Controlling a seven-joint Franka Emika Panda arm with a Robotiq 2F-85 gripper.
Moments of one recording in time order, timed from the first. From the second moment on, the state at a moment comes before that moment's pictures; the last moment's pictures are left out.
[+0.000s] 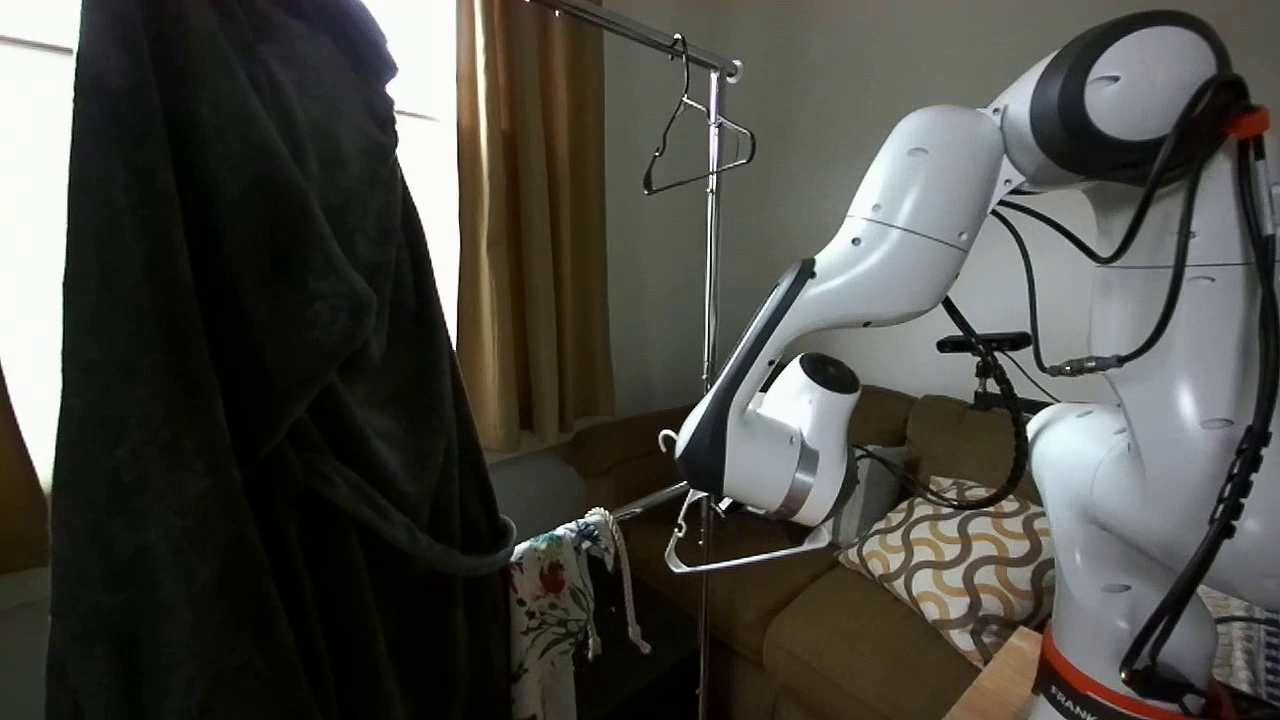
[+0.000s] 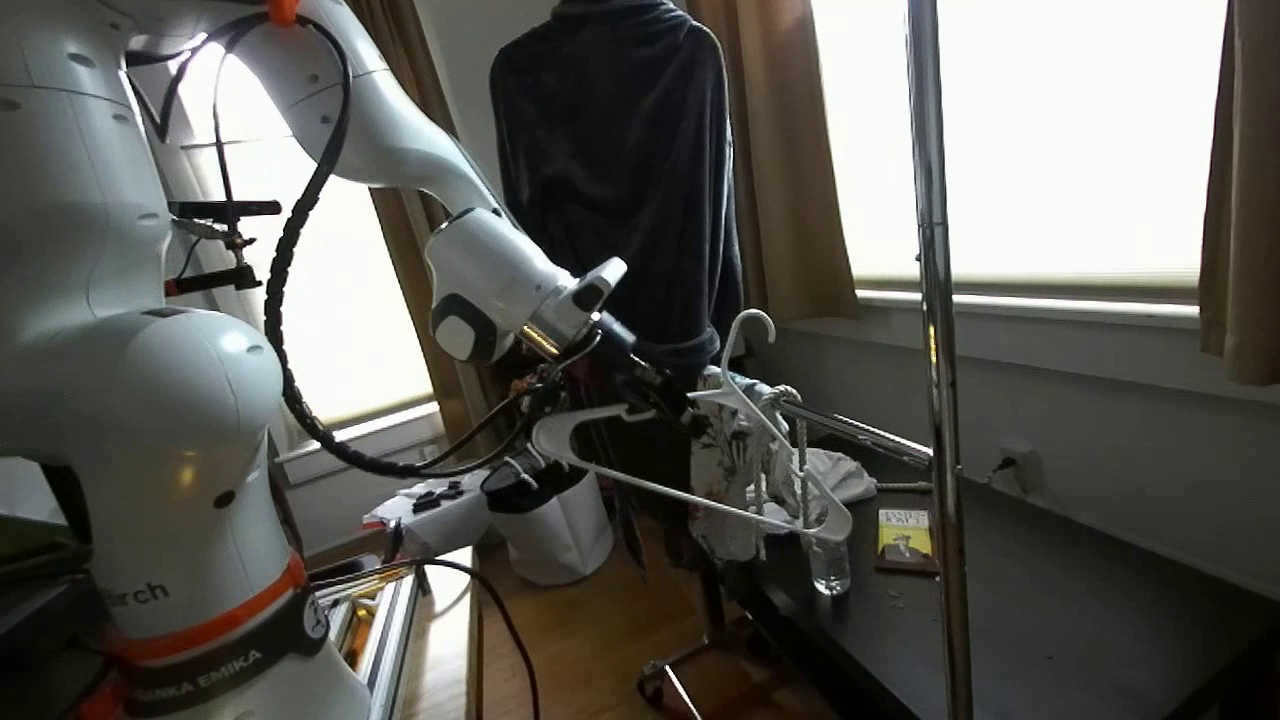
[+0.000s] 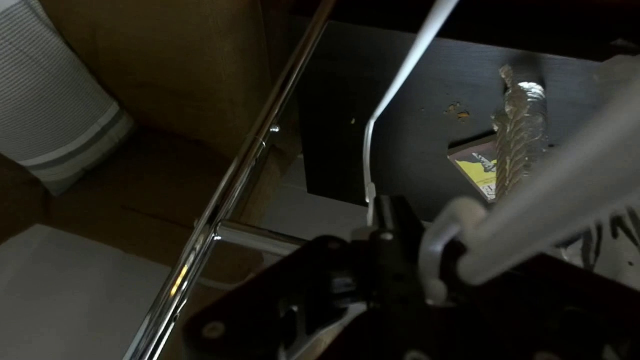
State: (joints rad) arm 0.89 0.04 -0.25 -2.75 1.40 3.68 -1.04
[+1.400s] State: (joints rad) arm 0.75 -0.56 -0.05 -2.51 1.79 3.57 -2.02
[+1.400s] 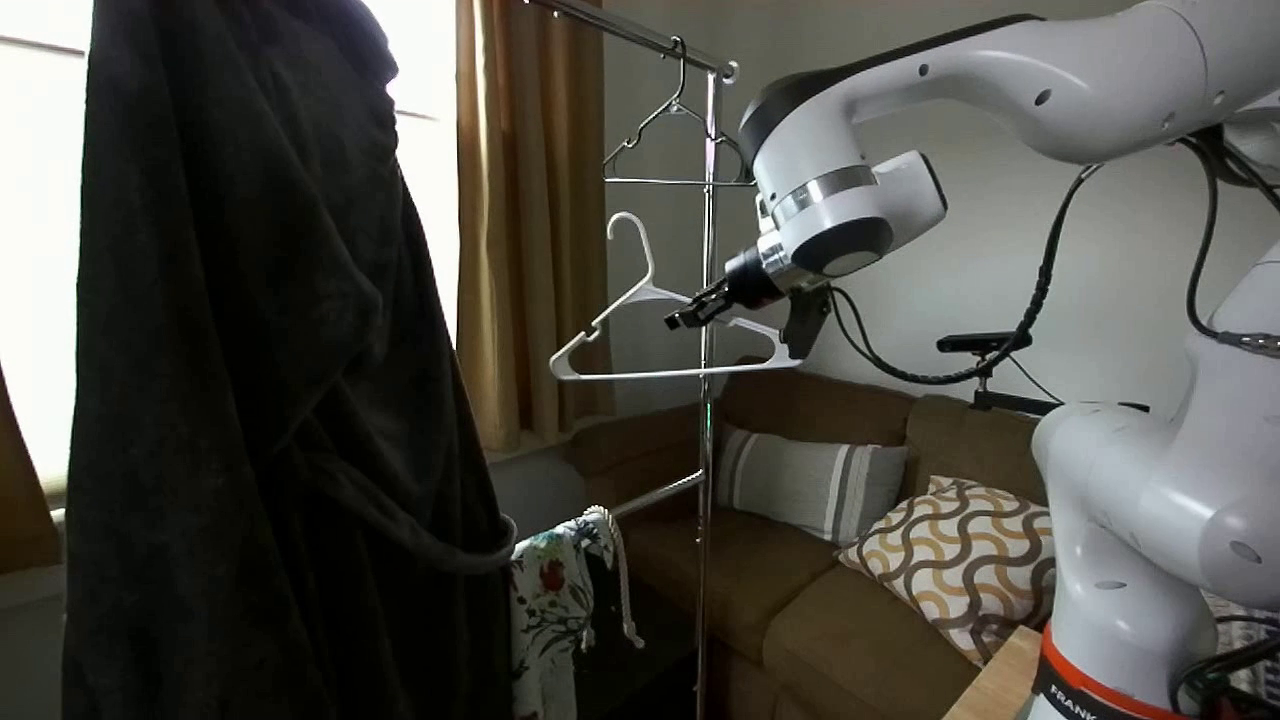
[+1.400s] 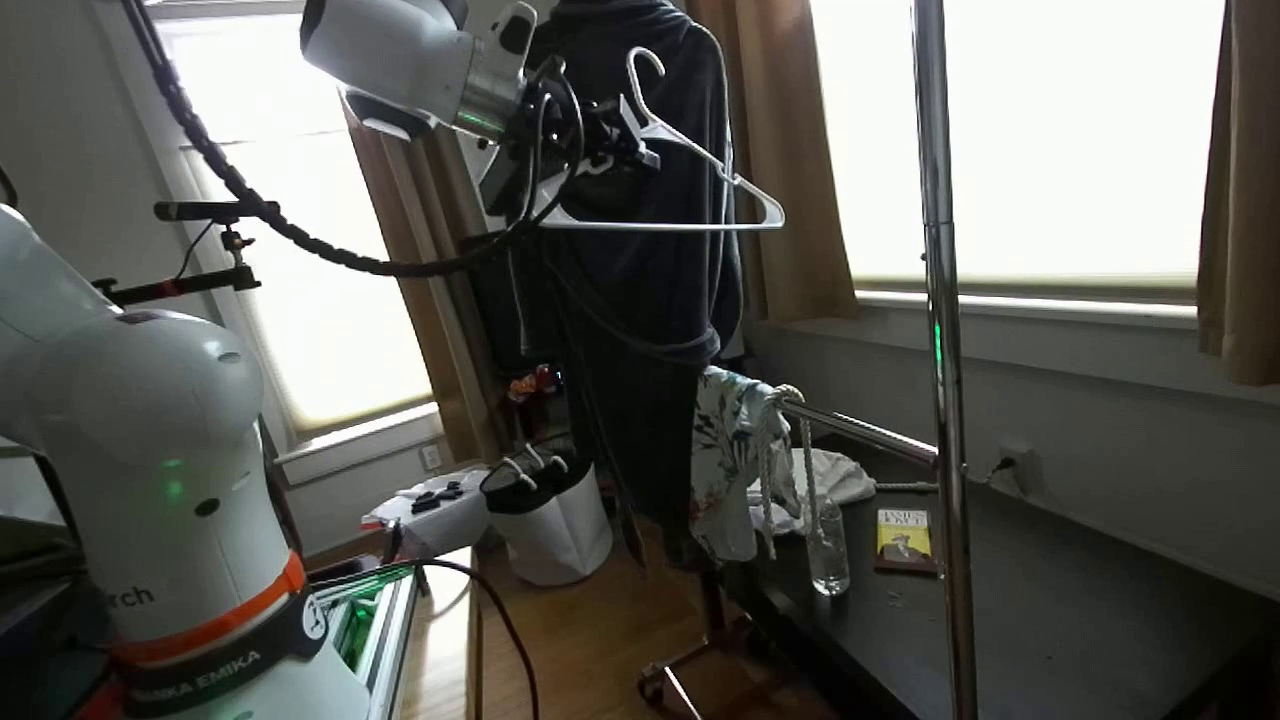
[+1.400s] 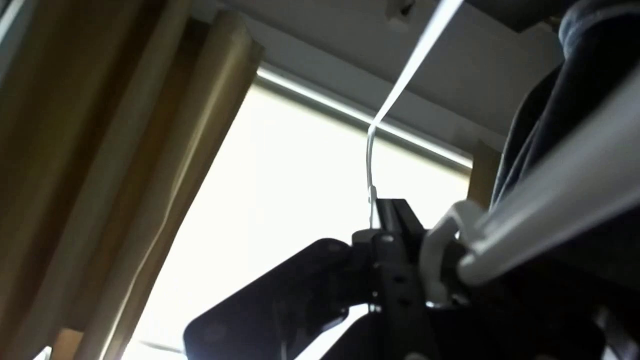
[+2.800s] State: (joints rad) arm 0.66 -0.44 -0.01 -2.06 1.61 3.63 -1.92
